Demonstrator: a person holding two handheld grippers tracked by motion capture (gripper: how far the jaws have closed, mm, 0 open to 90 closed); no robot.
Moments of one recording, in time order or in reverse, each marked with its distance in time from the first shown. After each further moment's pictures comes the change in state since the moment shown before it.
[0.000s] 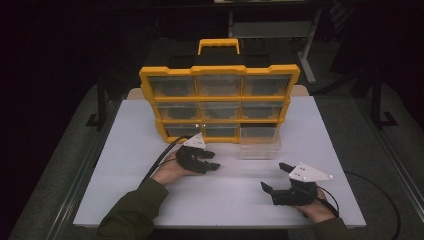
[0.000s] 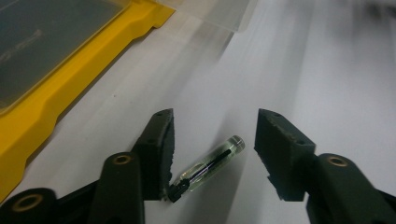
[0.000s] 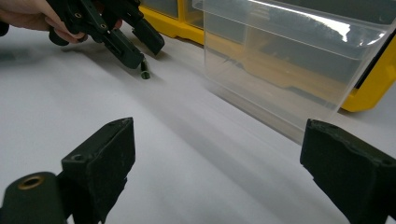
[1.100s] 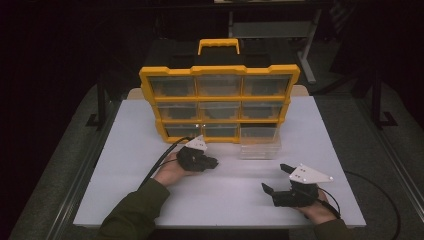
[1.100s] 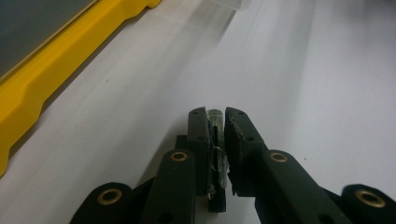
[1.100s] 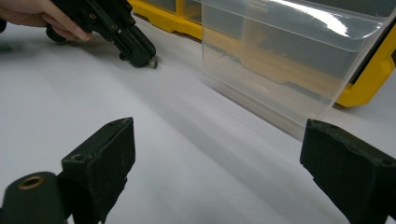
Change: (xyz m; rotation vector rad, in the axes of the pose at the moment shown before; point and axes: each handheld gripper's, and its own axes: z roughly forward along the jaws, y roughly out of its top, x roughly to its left) left arm 0.002 -0.004 0.005 0.054 -0.013 0.024; right arm 0.001 -0.003 -0.002 0.017 -0.014 -0.009
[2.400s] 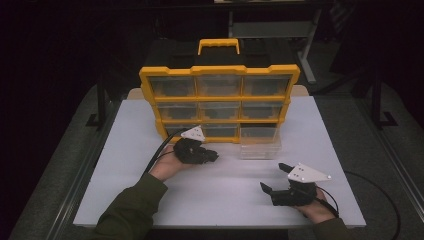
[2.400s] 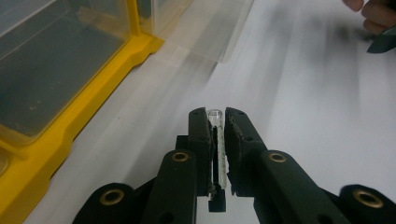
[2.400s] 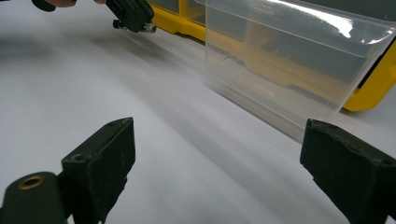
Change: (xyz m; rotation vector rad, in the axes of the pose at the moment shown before) left arm -0.002 0.031 -0.029 -0.036 -0.020 -0.022; right arm 0.000 0.002 0.004 0.001 0.012 -0.002
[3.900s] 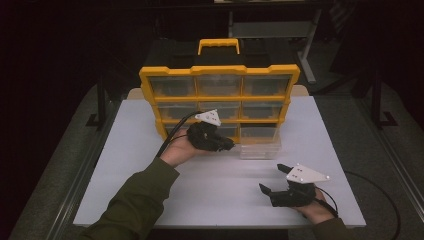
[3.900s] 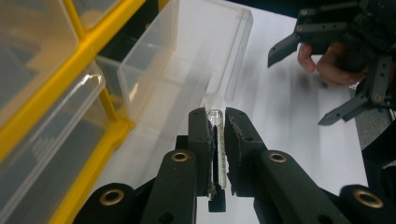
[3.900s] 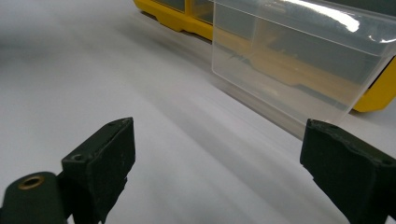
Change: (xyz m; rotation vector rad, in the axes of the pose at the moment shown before) left arm -0.015 0.070 0.000 -0.037 -0.071 0.031; right arm 0.002 0.000 0.001 0.010 0.015 -0.013
